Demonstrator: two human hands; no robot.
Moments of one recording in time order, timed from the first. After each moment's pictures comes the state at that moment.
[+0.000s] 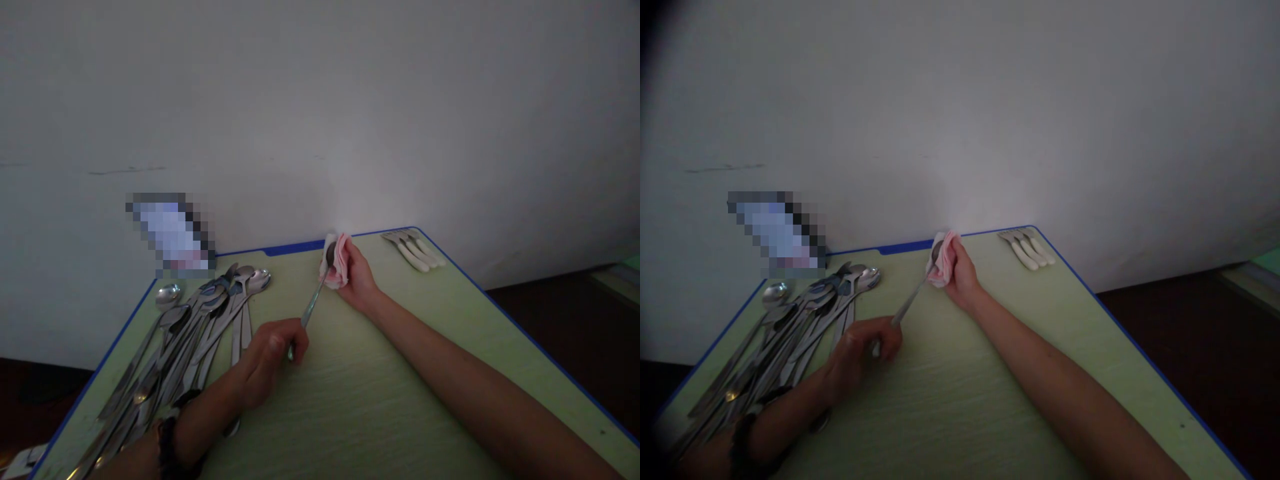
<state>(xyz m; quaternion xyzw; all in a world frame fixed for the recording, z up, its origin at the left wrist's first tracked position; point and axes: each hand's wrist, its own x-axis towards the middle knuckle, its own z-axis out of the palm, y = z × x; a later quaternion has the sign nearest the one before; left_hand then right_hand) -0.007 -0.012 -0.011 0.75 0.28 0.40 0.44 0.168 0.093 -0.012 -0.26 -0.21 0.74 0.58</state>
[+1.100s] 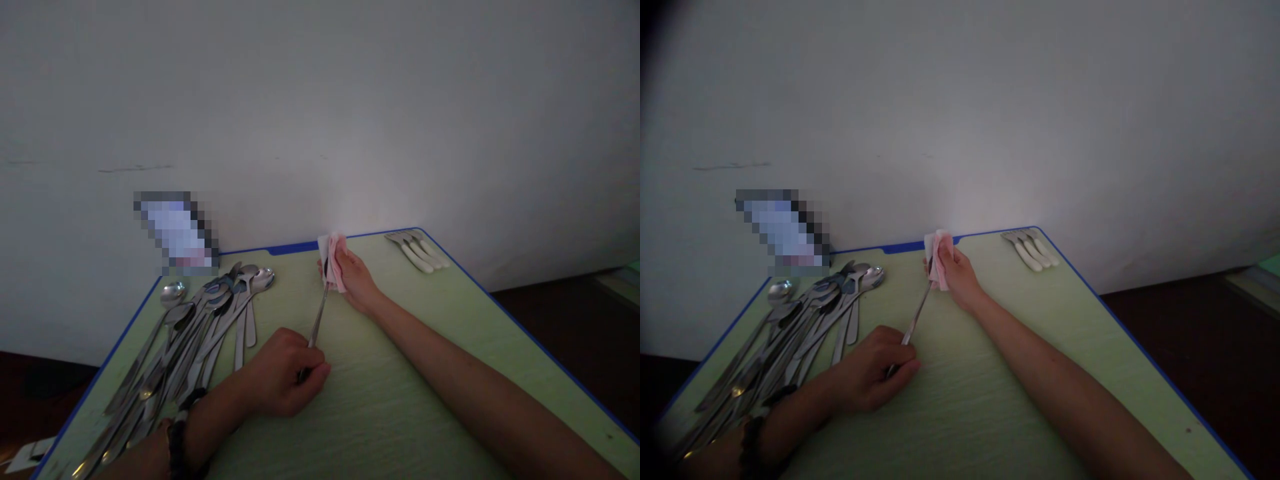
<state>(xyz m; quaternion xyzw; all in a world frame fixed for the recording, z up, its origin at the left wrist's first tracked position) 0.003 -0.017 0.000 0.91 0.28 0.18 0.25 0.164 0.083 -0.014 -0.37 -0.40 0.64 0.54</state>
